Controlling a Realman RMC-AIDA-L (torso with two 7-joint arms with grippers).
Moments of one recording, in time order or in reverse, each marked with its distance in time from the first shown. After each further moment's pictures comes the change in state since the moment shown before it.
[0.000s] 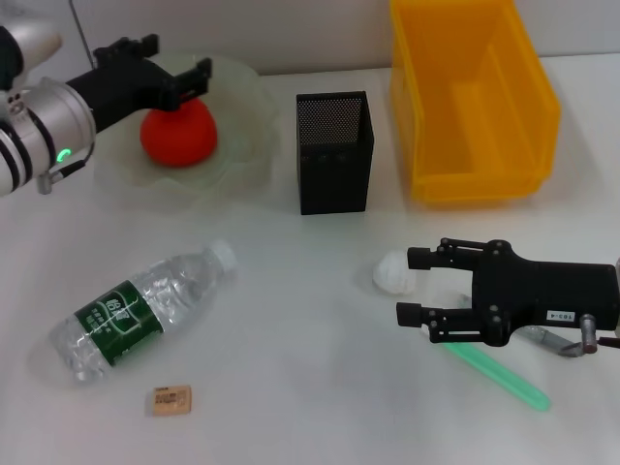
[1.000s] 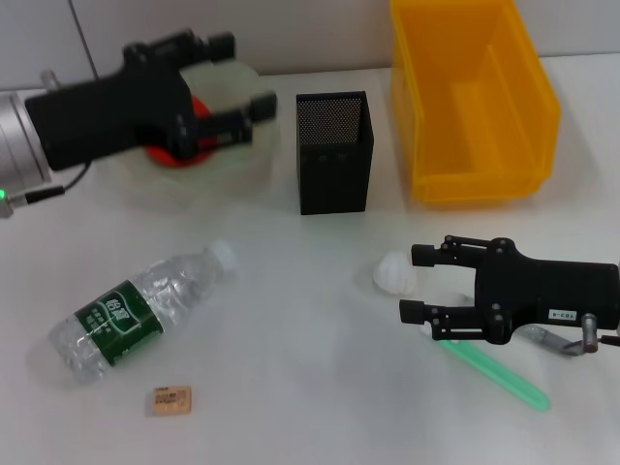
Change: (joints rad) left arm 0.272 0.023 0.074 0.513 0.179 0.632 -0.288; right arm -0.003 0.000 0.011 0.002 -0.003 0.011 -0.025
